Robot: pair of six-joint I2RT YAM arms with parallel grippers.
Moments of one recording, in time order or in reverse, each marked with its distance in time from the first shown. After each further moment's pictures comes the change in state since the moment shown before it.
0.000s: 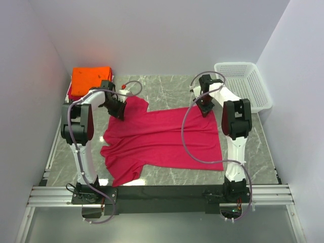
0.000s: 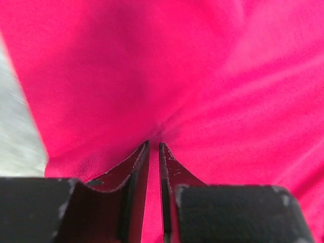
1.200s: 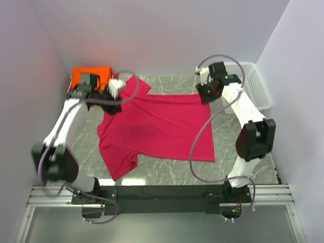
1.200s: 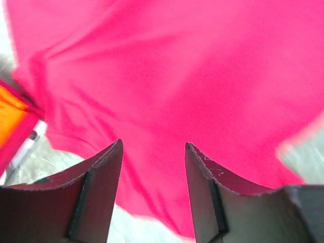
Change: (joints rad) left arm 0.013 -0.465 -0.071 0.011 0.120 0.156; right arm 0.025 -0.400 -0.067 0.074 -0.013 0.065
